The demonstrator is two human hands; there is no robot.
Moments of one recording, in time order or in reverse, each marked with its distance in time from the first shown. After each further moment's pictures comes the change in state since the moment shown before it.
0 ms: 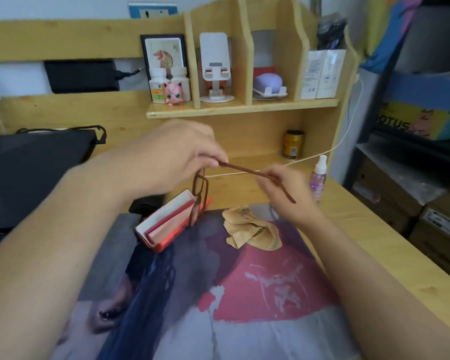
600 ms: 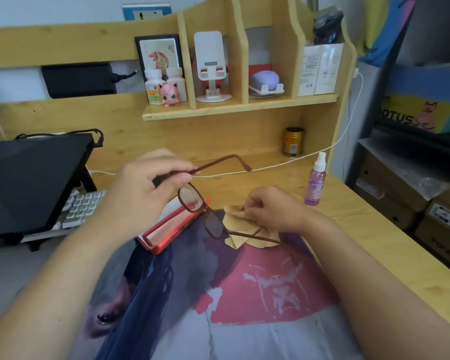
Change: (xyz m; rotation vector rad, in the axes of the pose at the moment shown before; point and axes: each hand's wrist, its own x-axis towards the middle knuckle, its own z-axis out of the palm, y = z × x) left_hand -0.046 -0.011 0.053 -0.365 0.433 -0.216; right_hand -0.003 0.007 0.012 -0.146 -0.543 0.126
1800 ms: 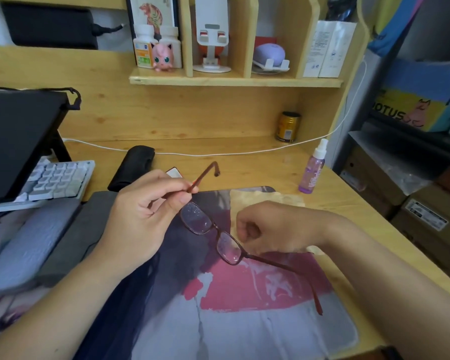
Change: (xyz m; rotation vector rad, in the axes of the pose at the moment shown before) left_hand -0.060 -0.025 0.051 -0.349 0.103 -0.031; right_hand -0.048 -0.030 -0.007 -0.128 -0.457 -0.085
